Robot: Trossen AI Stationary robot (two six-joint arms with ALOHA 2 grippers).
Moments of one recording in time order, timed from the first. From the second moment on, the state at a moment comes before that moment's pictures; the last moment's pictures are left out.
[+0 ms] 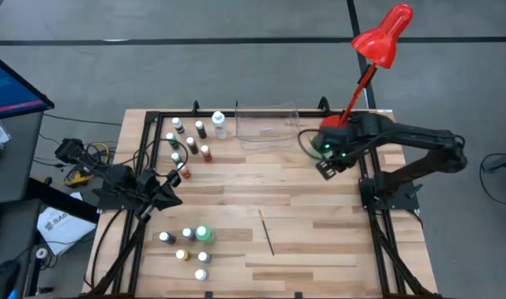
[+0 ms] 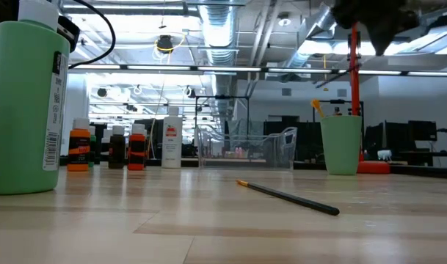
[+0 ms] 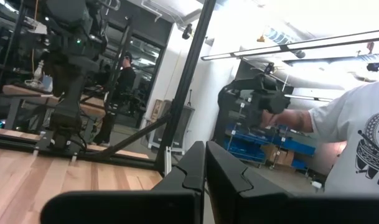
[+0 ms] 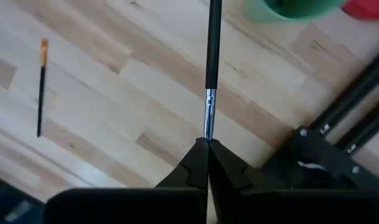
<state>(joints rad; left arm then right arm) -0.48 0.21 0.01 0.53 -0.13 -0.28 -0.12 1.29 1.39 -1.57 0.00 0.87</state>
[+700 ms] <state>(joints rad) -0.48 0.21 0.01 0.53 -0.13 -0.28 -0.35 1.27 1.20 -1.57 -0.08 0.75</state>
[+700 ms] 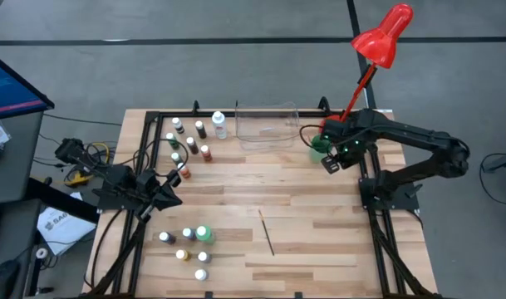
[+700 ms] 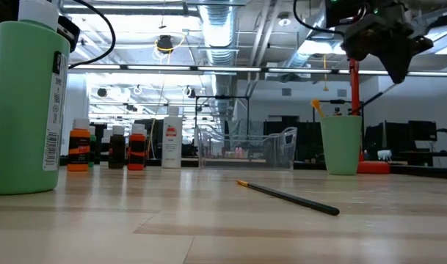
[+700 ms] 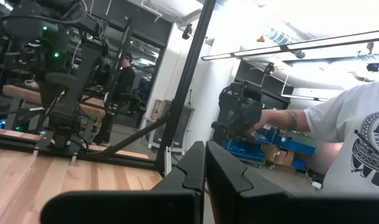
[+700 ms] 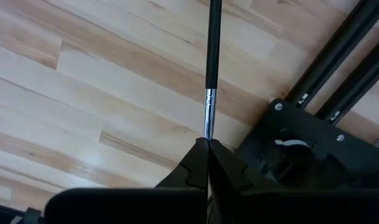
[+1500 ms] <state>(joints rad) -0.48 0.21 0.01 0.53 -0.13 -0.28 -0.39 1.30 1.20 -1.54 -0.07 0.70</state>
